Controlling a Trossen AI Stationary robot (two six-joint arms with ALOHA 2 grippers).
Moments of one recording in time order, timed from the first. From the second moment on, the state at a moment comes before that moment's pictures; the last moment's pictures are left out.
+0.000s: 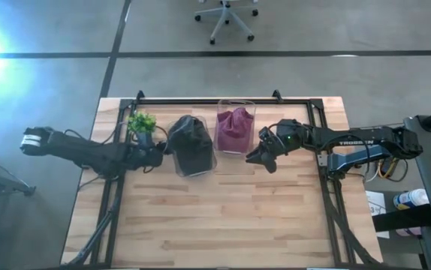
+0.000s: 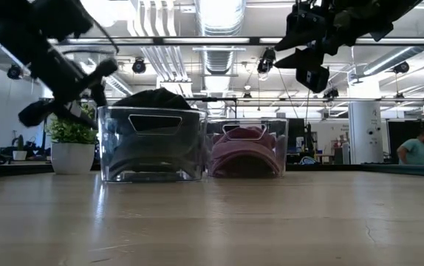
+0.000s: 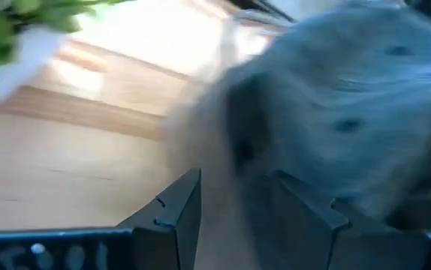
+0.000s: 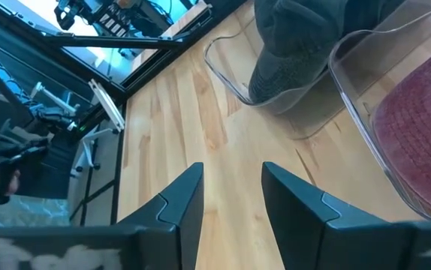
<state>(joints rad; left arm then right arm) -0.06 0.94 0.44 -0.38 -0.73 -1.59 -0.16 1.14 0.70 -0.04 -0.34 0.61</state>
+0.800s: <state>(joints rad) -0.48 1.22 0.70 -0.26 -0.37 -1.52 -0.16 1.13 0.70 -0.06 -0.34 0.57</state>
